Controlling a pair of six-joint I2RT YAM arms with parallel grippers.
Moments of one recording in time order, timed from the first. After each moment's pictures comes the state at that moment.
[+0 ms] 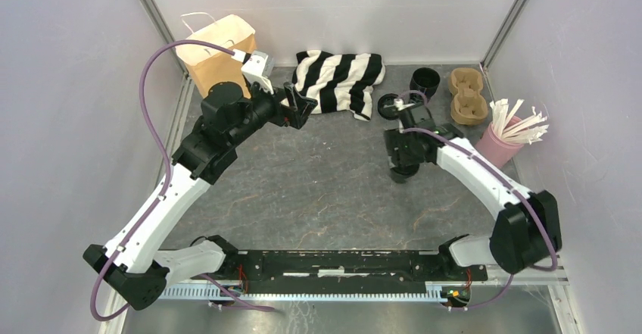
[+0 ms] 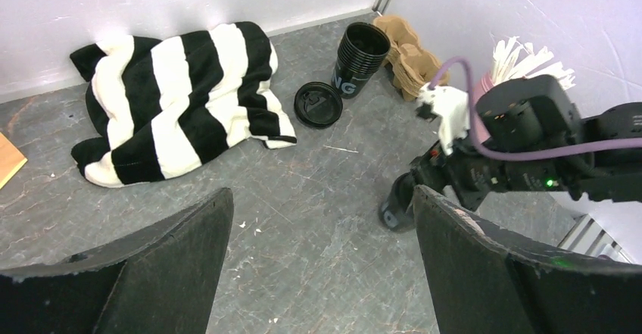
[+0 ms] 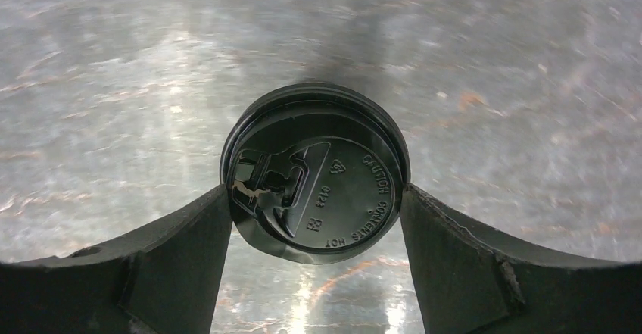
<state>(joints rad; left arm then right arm) -0.59 1.09 1.29 -0.31 0.06 -0.26 0.47 1.41 1.07 -0.73 0.15 0.20</state>
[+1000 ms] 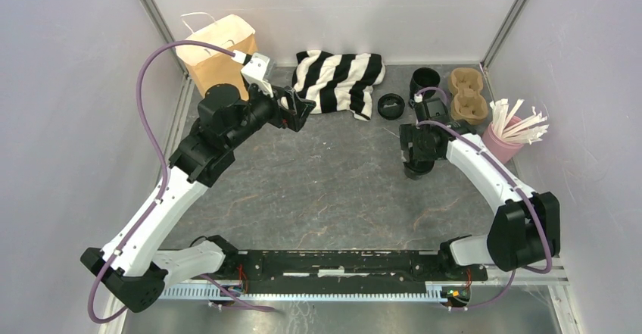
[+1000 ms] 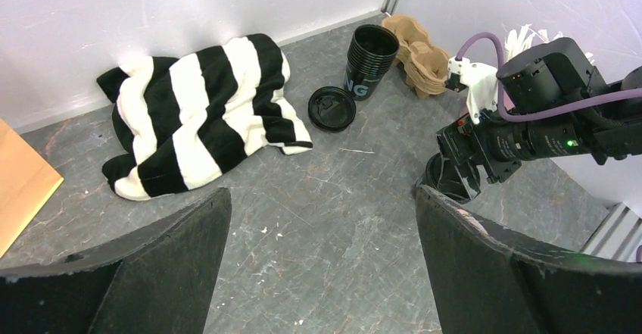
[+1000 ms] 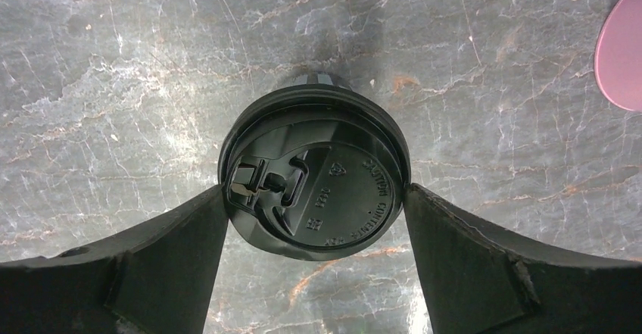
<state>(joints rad) -0.60 1.07 1.29 -0.31 0.05 -0.17 0.27 1.37 1.04 -0.75 0.18 0.21</state>
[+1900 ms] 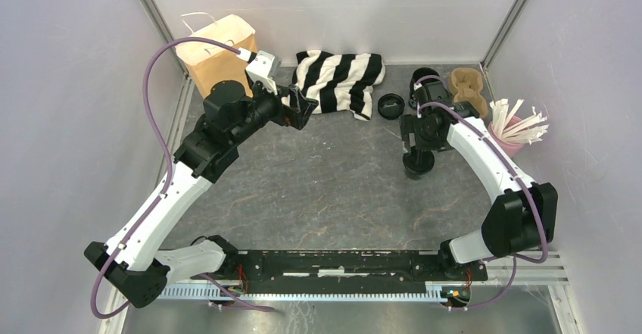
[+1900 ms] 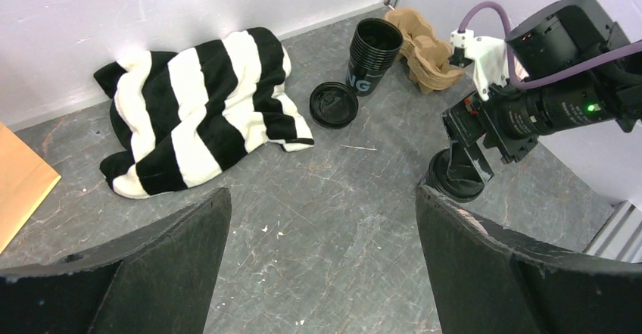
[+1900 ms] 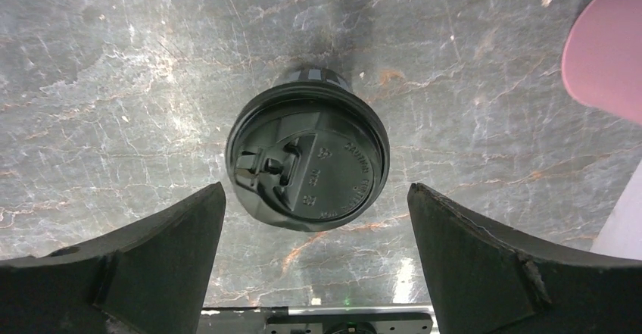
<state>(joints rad) -0.60 1.10 1.30 -0.31 0.05 -0.17 0.25 1.45 1.23 -0.94 0.15 0.17</state>
